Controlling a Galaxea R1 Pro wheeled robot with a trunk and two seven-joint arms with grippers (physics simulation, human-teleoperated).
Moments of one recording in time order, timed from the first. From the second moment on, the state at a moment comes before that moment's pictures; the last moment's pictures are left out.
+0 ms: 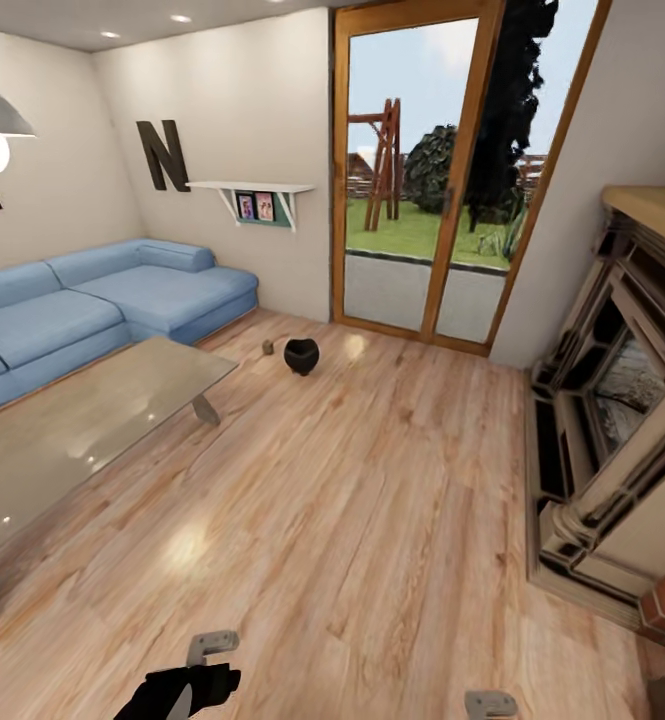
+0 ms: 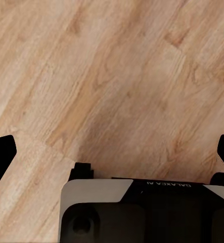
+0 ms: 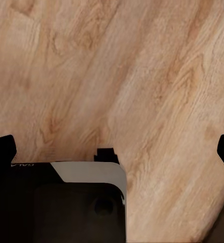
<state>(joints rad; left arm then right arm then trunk) -0.37 -0.01 0.00 -0.55 0.12 0.37 0.01 -0.23 0.03 0.02 -0.54 0.01 0.22 -0.12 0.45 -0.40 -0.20</state>
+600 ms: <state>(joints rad) -0.37 -0.01 0.00 -0.55 0.12 0.37 0.01 -0.23 0.03 0.02 -0.54 0.01 0.17 -0.12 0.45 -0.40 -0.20</state>
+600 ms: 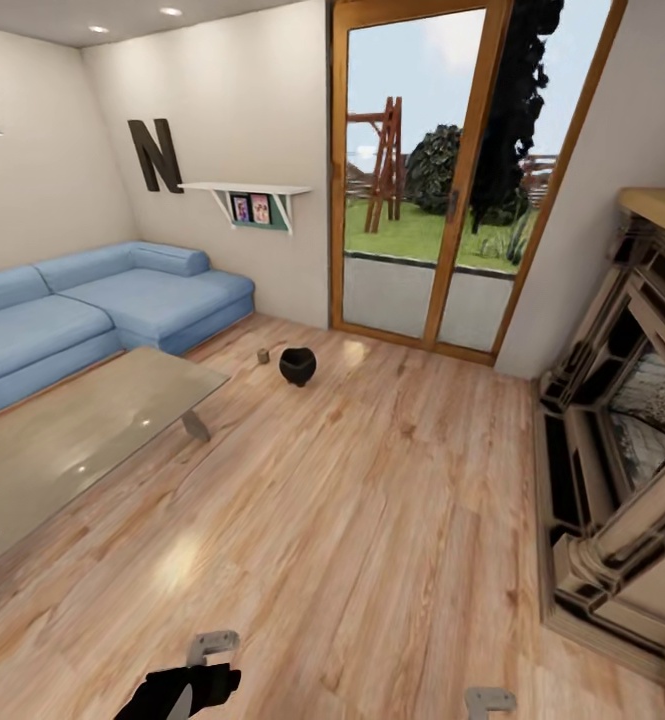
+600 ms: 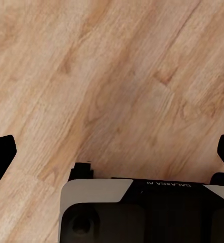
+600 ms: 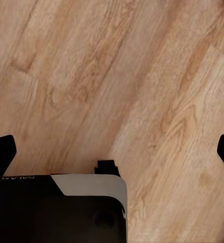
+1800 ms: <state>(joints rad) -0.37 -0.01 0.00 -0.55 0.12 0.37 0.01 -0.23 0.03 0.02 -0.54 0.01 0.16 -0.11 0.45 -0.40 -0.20</state>
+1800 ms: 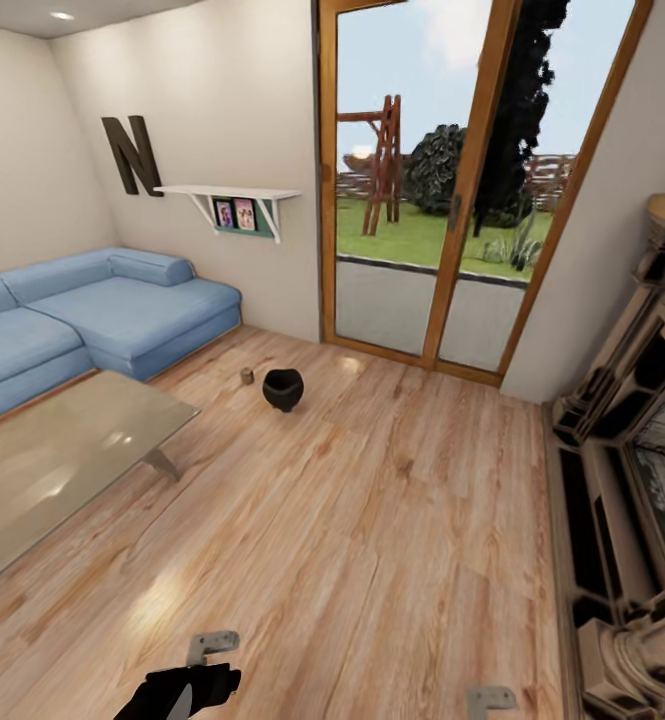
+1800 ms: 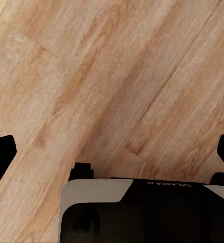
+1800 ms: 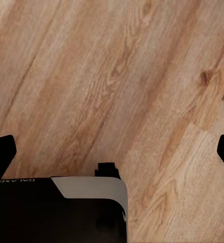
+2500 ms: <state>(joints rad) -0.37 -0.01 0.00 -0.55 0.12 0.37 0.01 -0.23 0.03 0.01 -0.54 0.00 0.13 -0.12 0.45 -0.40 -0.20</state>
